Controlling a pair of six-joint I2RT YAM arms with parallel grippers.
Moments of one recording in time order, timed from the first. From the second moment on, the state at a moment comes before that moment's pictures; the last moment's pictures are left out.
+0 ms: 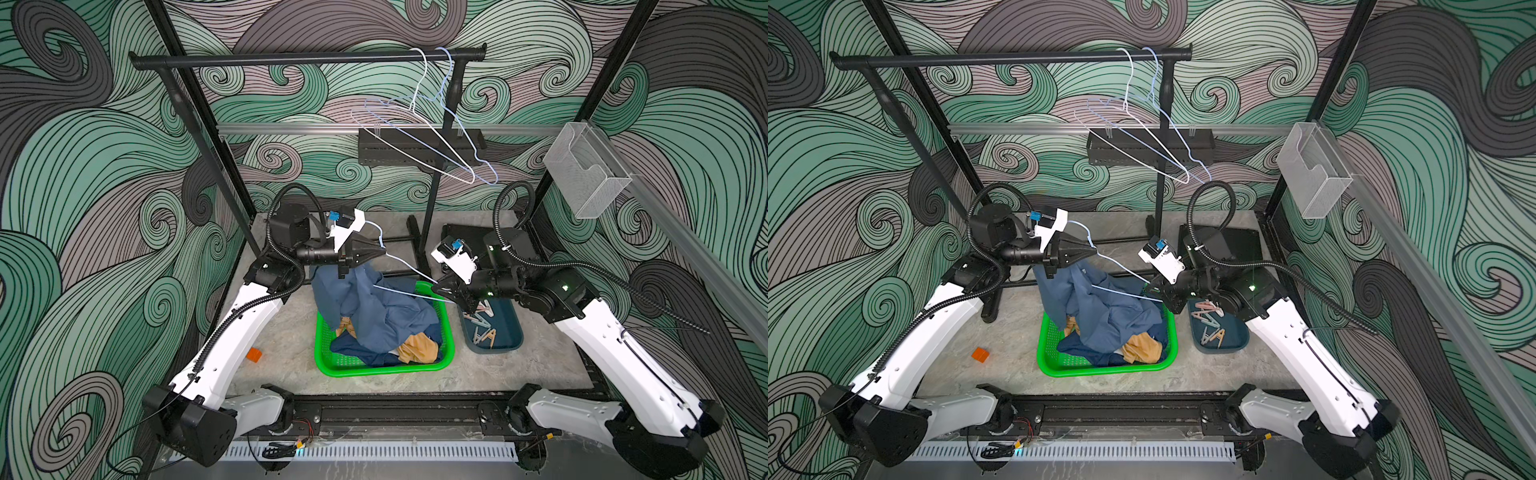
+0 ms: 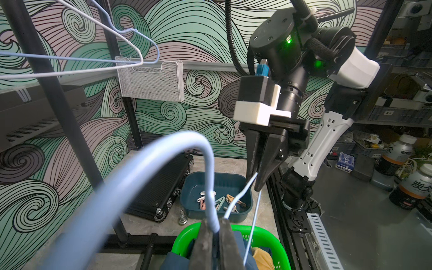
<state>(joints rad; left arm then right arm) -0.34 1.21 1.26 -0.24 1.08 0.19 0.64 1.16 1.43 -1.01 -0.40 -0.19</state>
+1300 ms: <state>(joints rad) -0.38 1.05 1.07 -0.23 0.87 0.13 0.63 0.95 1.23 -1.01 -0.21 -0.19</state>
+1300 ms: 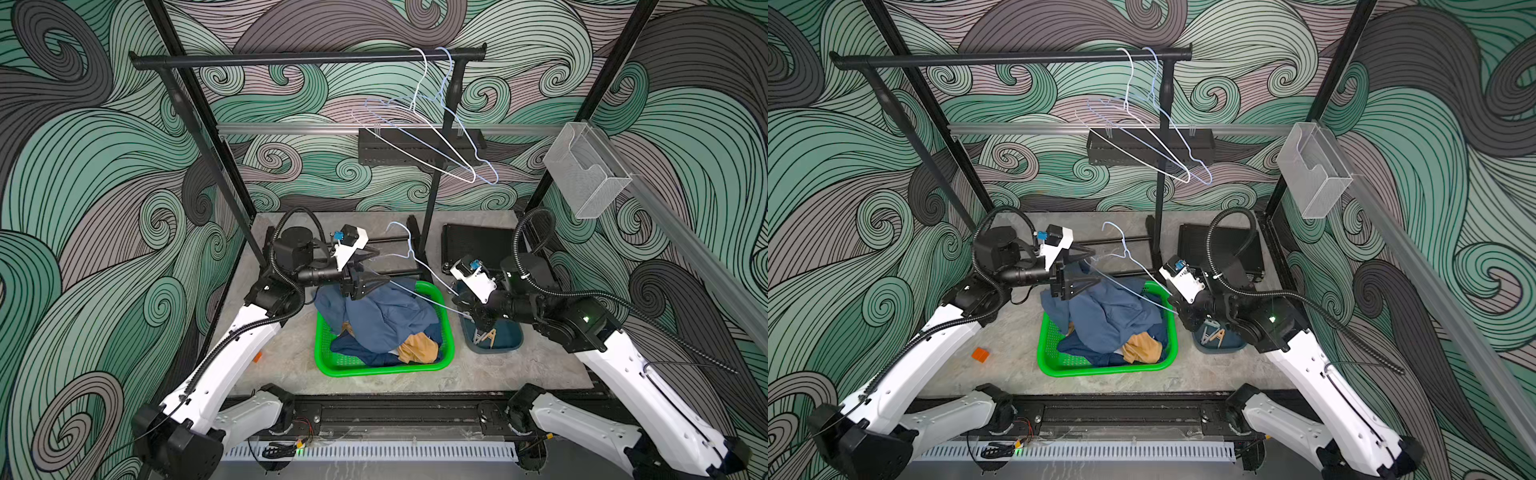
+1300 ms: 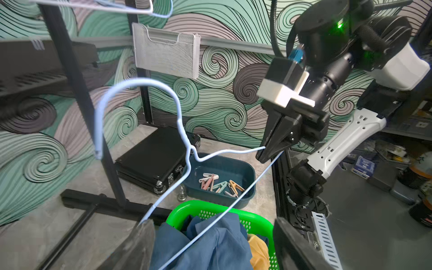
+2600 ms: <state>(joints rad) -0.33 1.25 0.92 -0.74 0.28 -0.10 0.63 0.95 1.35 -1.02 -0.15 -0.19</state>
